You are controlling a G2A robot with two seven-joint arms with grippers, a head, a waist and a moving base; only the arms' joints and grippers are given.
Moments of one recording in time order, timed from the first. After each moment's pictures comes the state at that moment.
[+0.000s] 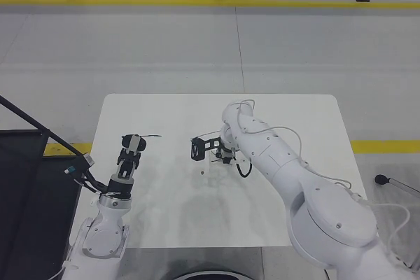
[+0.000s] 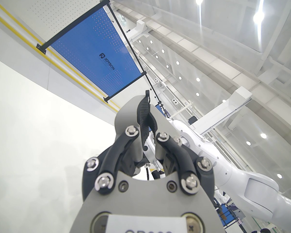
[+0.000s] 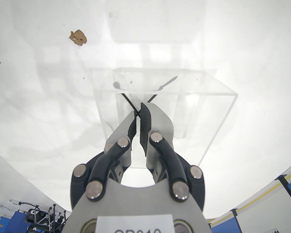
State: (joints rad) left arm 1.58 -1.36 -1.57 -1.81 0.26 -0.54 0.04; right arm -0.11 -1.78 0.17 -0.28 -0.93 -1.01 0.81
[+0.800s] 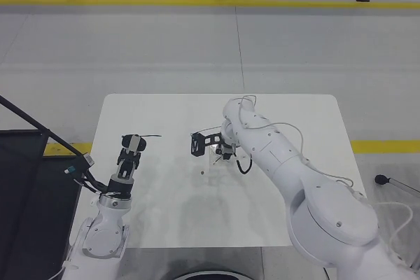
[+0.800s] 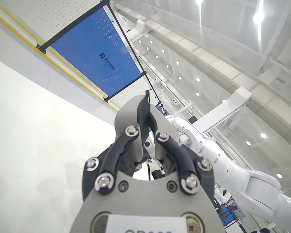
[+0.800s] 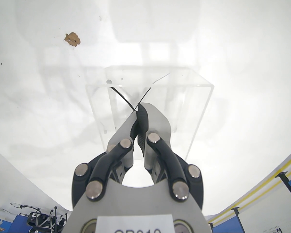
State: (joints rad) left arm 1.58 -1.36 -1.57 -1.81 0.26 -0.54 0.04; right arm -0.08 -1.79 0.18 -0.26 -0.91 -1.01 0.80
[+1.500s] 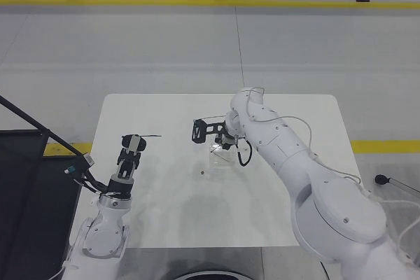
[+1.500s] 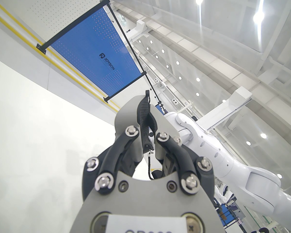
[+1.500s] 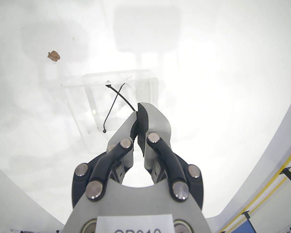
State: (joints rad) left arm 1.58 -1.36 -1.57 -1.81 0.26 -0.54 0.04; right arm -0.05 -1.77 0.20 -0.23 -0.94 -0.96 0.67
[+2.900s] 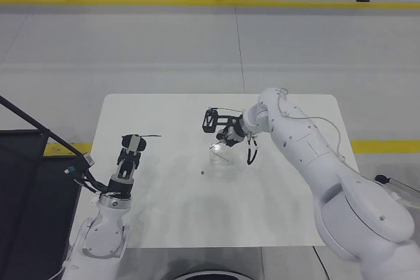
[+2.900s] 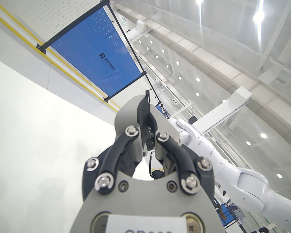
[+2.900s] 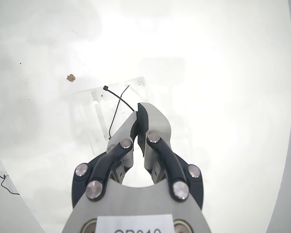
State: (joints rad) left arm 1.58 -1.36 -1.57 -1.81 0.26 -0.54 0.04; right arm -0.11 -1.59 0.36 -0.42 -0.82 -0.98 0.65
